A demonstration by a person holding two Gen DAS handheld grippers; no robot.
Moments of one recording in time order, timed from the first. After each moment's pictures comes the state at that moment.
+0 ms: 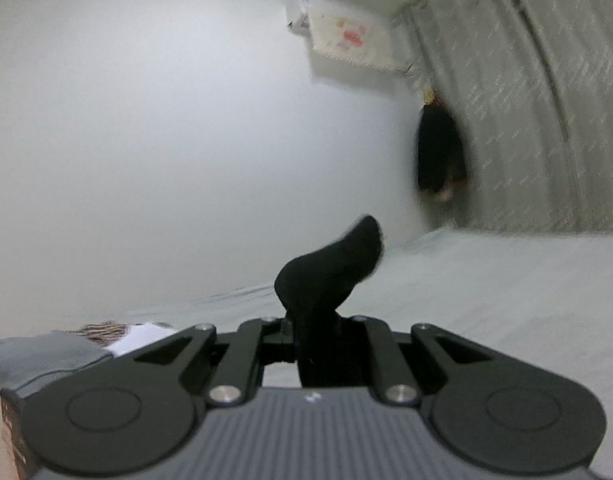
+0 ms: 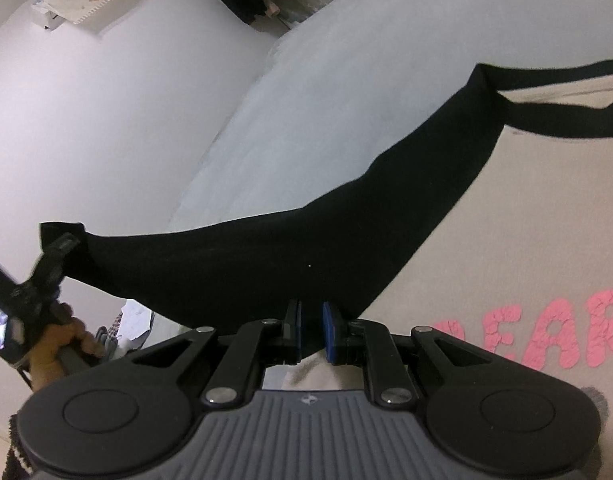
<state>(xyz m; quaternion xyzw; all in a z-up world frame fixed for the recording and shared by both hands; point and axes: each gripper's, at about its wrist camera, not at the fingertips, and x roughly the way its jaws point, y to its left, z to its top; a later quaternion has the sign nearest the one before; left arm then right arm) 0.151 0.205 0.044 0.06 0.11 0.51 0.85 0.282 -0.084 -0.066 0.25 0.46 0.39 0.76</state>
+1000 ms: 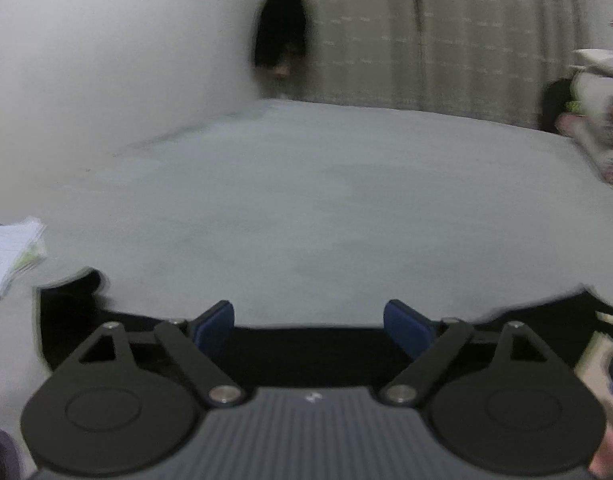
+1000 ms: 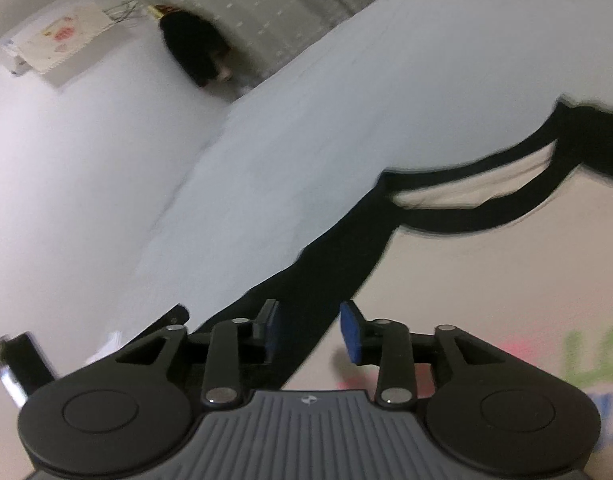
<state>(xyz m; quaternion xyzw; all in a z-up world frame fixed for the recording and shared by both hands) 0.194 0.100 -0.007 -0.04 0.29 0.22 0.93 0.271 -0.140 -0.030 0.26 0.41 0.27 0.83</state>
